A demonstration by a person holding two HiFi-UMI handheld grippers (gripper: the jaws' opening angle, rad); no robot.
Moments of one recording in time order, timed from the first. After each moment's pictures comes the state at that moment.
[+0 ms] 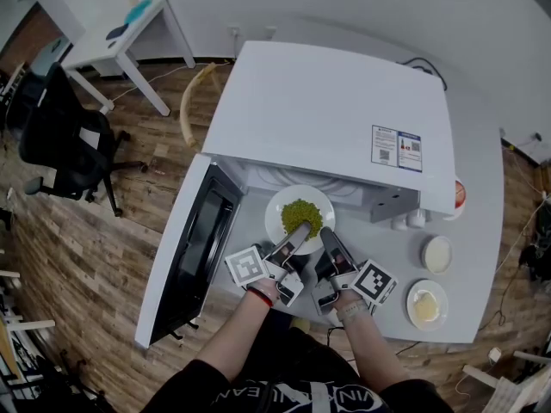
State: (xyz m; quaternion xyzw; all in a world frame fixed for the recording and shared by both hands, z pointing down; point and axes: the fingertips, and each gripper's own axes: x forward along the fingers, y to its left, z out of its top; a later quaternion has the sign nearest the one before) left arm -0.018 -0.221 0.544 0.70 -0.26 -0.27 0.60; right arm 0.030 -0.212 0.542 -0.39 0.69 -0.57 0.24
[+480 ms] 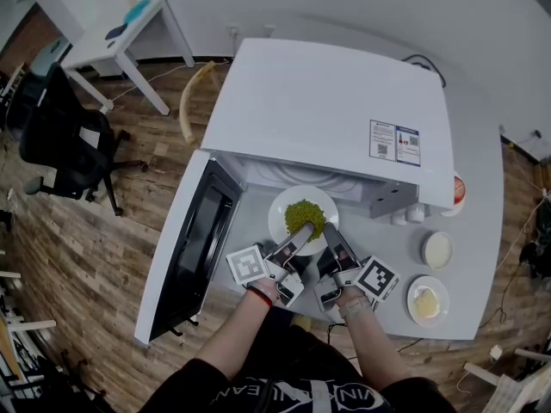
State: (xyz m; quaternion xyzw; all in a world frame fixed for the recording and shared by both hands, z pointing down) left arm -0.009 -0.209 0.541 0.71 -0.24 -0.26 0.60; right arm 0.037 -0.211 0.537 -0.39 0.68 -0.56 0.25
